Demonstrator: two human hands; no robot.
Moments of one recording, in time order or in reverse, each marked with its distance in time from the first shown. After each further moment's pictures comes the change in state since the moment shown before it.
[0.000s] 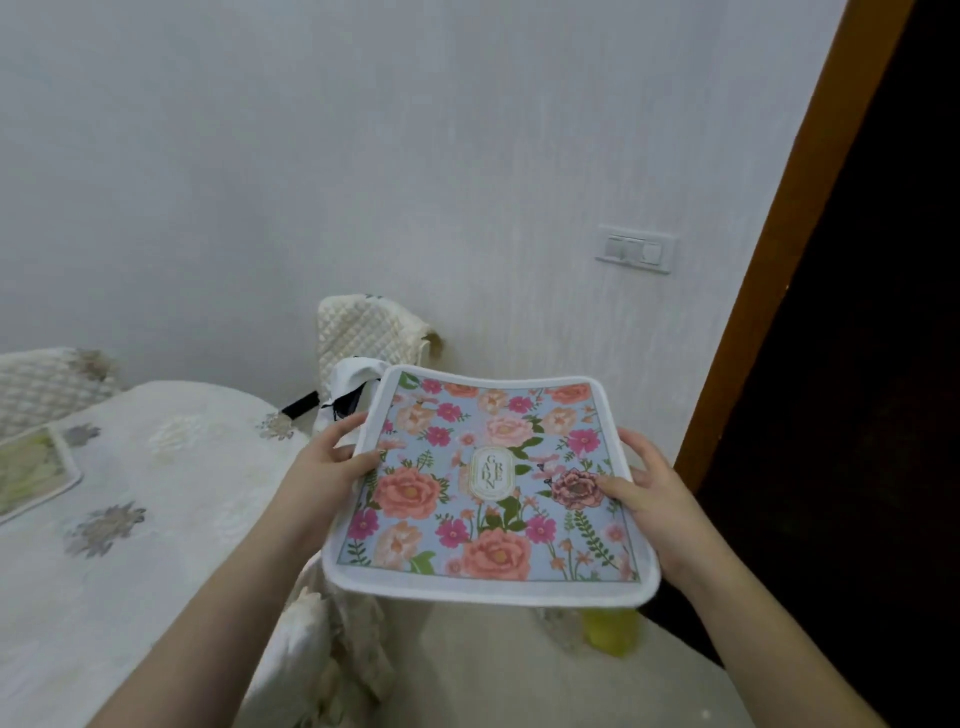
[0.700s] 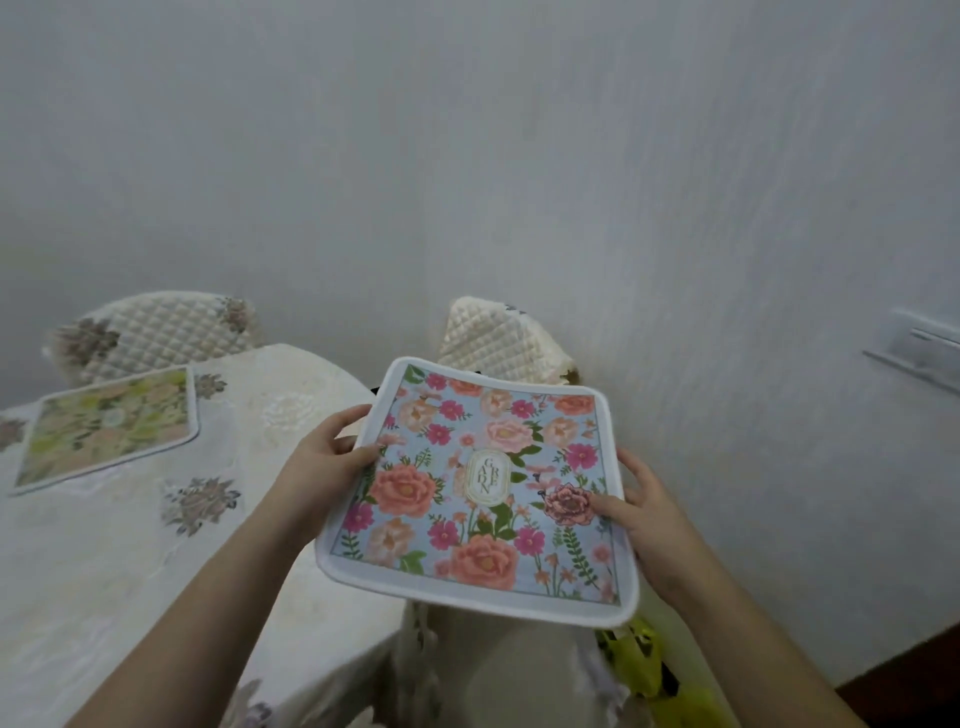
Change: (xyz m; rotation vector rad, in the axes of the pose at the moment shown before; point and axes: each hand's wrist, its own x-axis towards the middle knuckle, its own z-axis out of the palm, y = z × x) left_hand 0.160 -0.001 -0.149 0.033 0.282 -0.039; right_hand 0.217 -0.010 0.192 -0.122 -0.349 0.081
